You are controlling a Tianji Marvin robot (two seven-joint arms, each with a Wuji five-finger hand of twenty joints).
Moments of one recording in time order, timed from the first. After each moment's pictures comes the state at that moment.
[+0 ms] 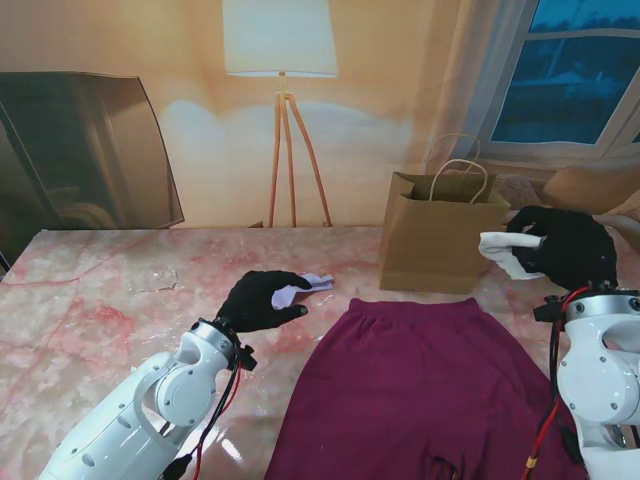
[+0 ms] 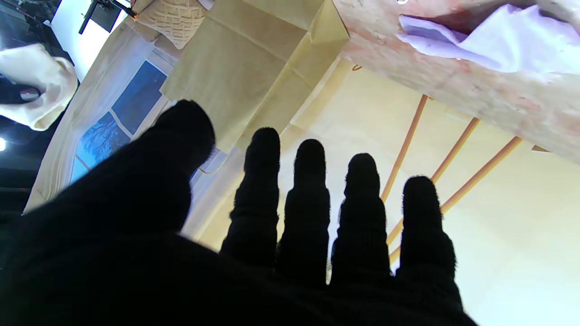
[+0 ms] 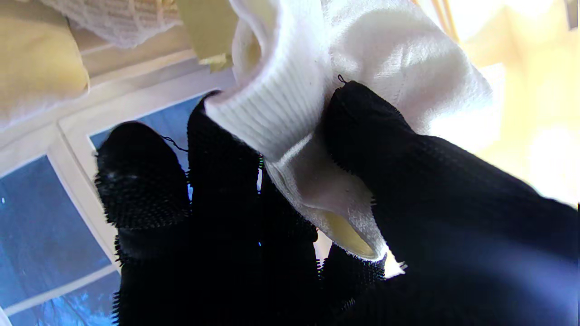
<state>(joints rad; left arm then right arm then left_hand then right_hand) 1.40 -1.16 -1.02 -1.48 0.57 -0.18 0.20 -1.71 -1.13 1.72 -1.93 -0.80 0.01 -0.17 0.56 -0.51 0.81 -0.18 0.61 0.02 0.44 0.33 0.69 0.05 0.22 0.32 0.53 0.12 0.23 0.39 0.10 0.21 0.67 0.42 0.68 -0.91 1.12 -0.27 0.91 -0.35 0.99 0.43 1.25 -0.02 0.66 0.44 1.28 0.07 0.89 0.67 1.03 0.18 1.39 0.37</state>
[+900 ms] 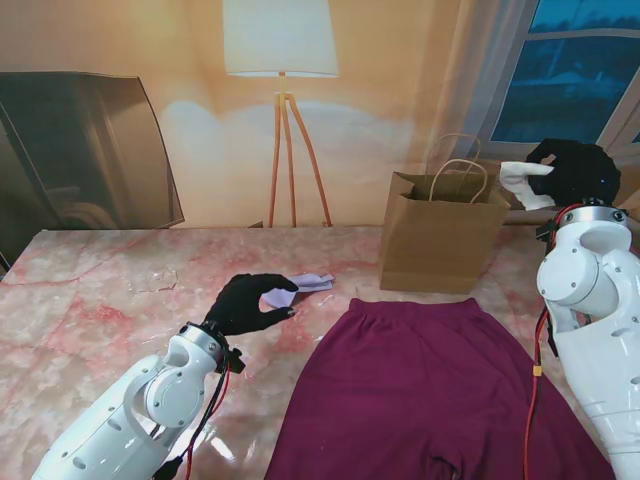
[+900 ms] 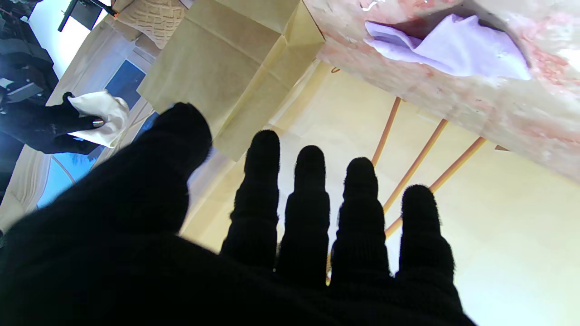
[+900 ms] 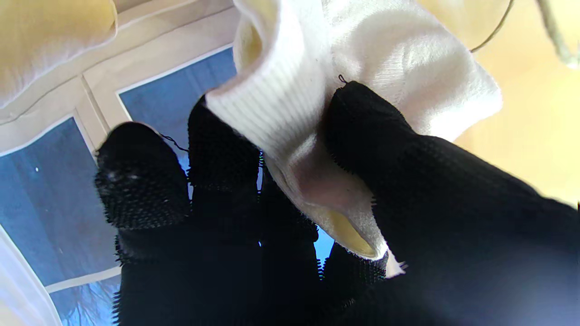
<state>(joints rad) 1.42 -1.15 -1.06 -1.46 0.57 -0.19 0.19 -1.21 -1.11 1.55 -1.47 -0.82 0.17 -0.24 0.54 -0.49 0.79 -0.18 0.60 0.02 0.42 0.31 0.64 0.05 0.21 0.31 0.49 0.11 0.23 0.37 0.06 0.19 0.61 0.35 0.68 -0.91 1.12 -0.27 0.91 -0.37 1.00 0.35 1.26 -0.03 0.63 0.40 1.28 0.07 0.87 0.65 1.03 0.18 1.39 0.37</state>
